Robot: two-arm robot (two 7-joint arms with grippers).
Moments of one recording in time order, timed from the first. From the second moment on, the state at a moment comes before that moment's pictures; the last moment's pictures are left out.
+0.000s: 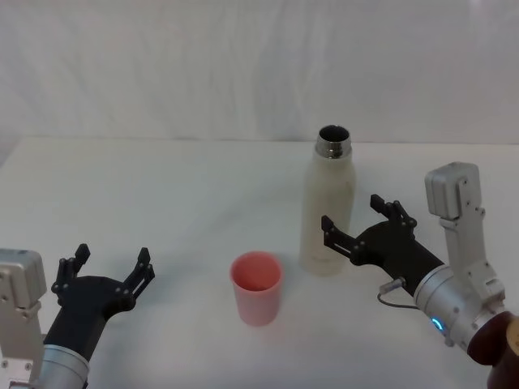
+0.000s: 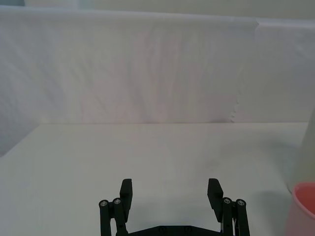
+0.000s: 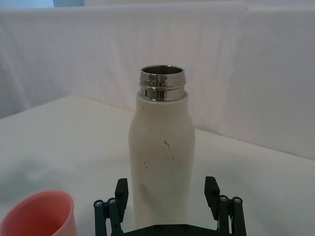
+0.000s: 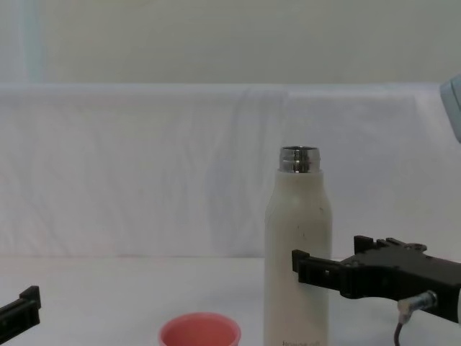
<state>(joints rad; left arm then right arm) 0.27 0.24 0.04 -1.85 -0.25 -0.02 -0.02 0.10 0.20 -0.31 -1.68 0.18 0.18 0.22</state>
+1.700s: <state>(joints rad) 0.27 0.24 0.04 -1.85 -0.25 -0.02 -0.02 0.18 0.14 -0.33 -1.58 0.17 0.18 0.21</state>
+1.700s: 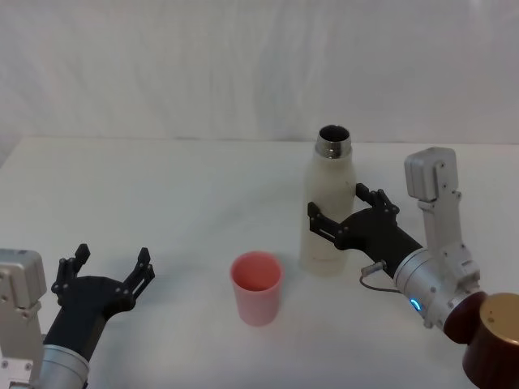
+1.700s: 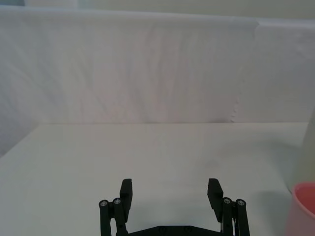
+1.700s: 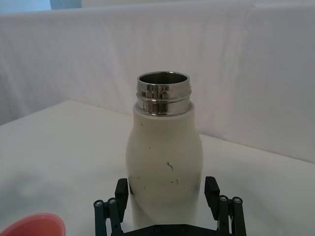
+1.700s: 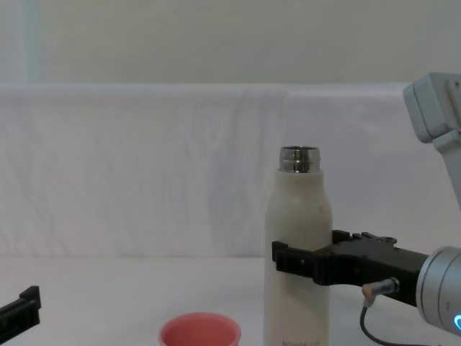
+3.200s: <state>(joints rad) 0.27 0.24 0.04 -1.85 -0.25 -0.02 -0.02 0.26 0.11 -0.34 -1.48 0.17 0.16 0.22</state>
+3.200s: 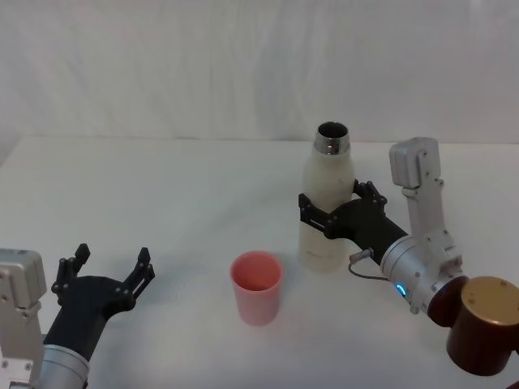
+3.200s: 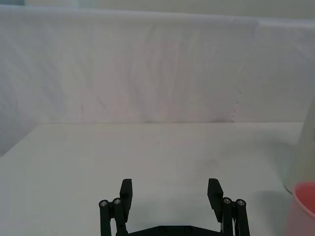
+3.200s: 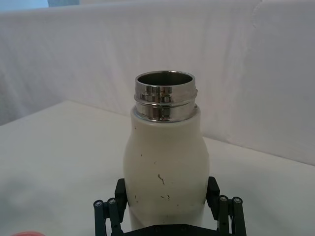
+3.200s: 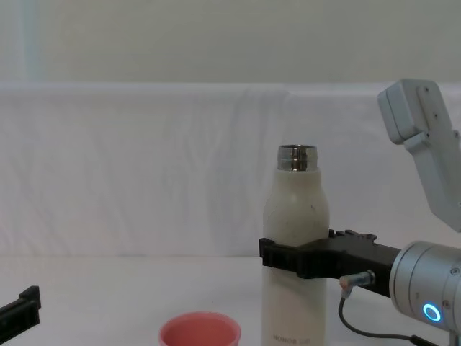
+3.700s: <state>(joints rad) 0.27 0.24 0.04 -1.85 -0.25 -0.02 -0.02 0.27 0.10 -0.34 -1.47 0.17 0.16 0.22</state>
